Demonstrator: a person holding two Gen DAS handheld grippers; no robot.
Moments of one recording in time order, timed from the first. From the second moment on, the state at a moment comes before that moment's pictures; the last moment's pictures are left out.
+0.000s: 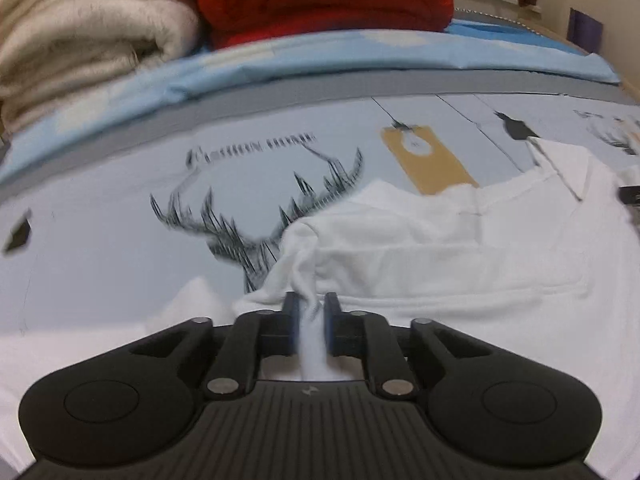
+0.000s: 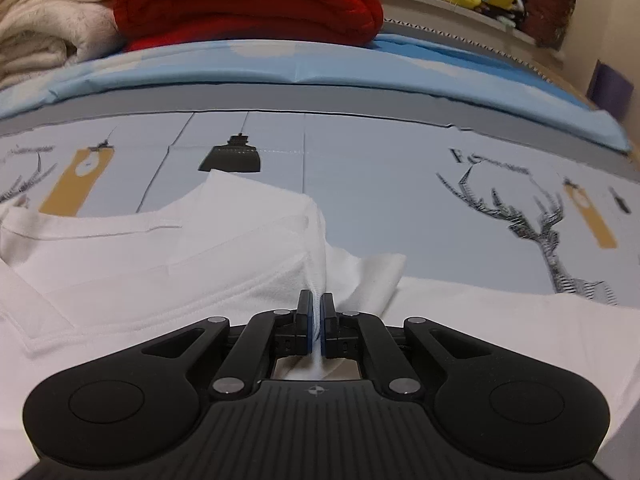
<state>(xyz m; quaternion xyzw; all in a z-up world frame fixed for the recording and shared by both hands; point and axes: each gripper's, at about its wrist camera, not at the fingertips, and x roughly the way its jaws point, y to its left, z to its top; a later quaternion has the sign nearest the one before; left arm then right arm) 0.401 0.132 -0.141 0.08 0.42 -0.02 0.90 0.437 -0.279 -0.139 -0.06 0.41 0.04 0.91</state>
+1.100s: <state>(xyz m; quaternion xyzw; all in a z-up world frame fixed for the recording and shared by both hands) 0.224 0.088 -0.067 0.16 0.49 -0.27 0.81 0.278 -0.301 -0.107 -0.13 0.54 0.32 0.77</state>
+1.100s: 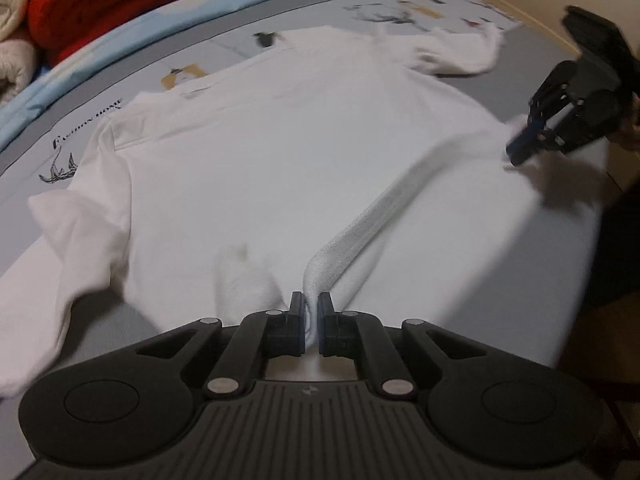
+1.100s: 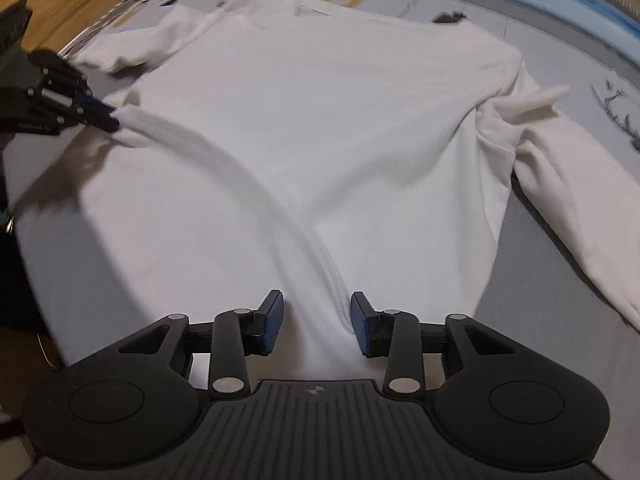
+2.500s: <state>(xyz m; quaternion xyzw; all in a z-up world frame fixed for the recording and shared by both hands) 0.108 0.151 -0.074 0.03 0.54 -0.20 0.82 0.197 -0.379 -0.049 0.06 0.48 0.25 0.84</state>
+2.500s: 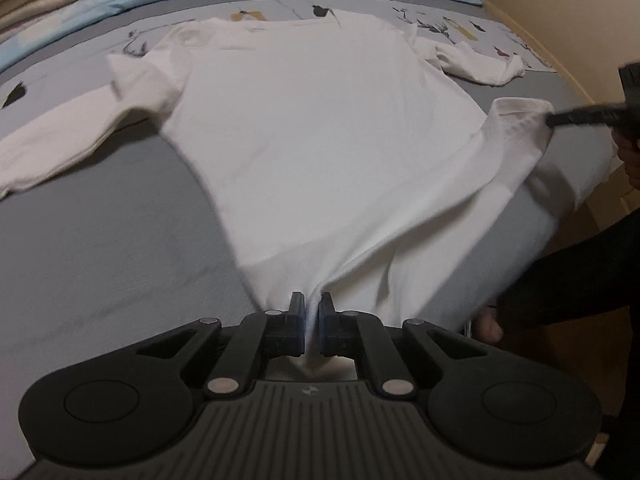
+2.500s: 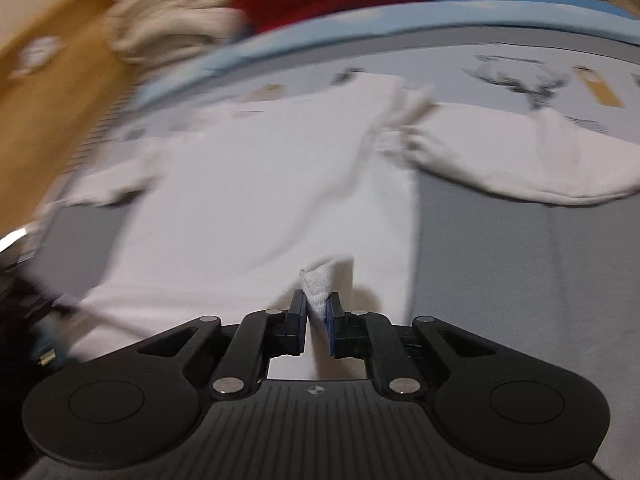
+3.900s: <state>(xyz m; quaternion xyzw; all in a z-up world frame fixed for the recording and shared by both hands) 0.144 0.084 -0.080 0.10 0.45 -0.18 0.87 0.162 -0.322 -0.064 -0.18 0.42 0.21 0.87</state>
